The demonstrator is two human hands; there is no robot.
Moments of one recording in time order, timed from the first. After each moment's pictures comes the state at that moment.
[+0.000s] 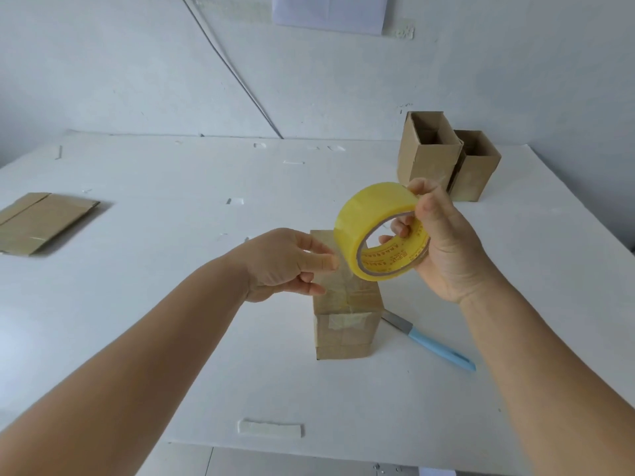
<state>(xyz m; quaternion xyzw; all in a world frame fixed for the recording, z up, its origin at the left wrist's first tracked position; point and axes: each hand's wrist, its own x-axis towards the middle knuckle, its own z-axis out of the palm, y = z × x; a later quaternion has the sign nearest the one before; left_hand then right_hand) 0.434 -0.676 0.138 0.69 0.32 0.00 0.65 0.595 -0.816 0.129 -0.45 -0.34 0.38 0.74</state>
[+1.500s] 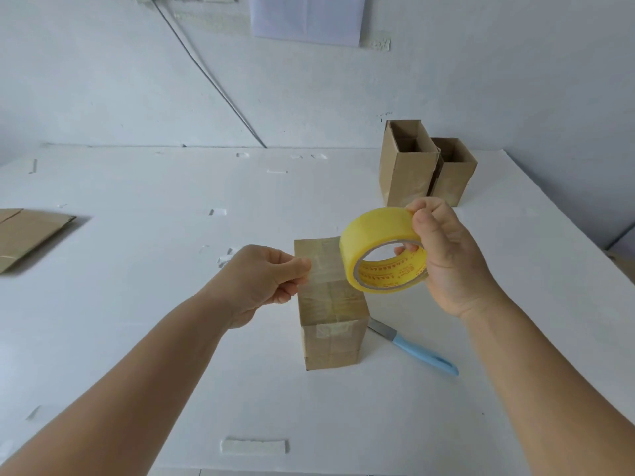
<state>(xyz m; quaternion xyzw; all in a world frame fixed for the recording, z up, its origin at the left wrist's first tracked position) 0.435 -0.687 0.126 0.66 0.36 0.12 0.64 0.608 -0.840 0.125 -0.59 -0.36 0.22 0.69</state>
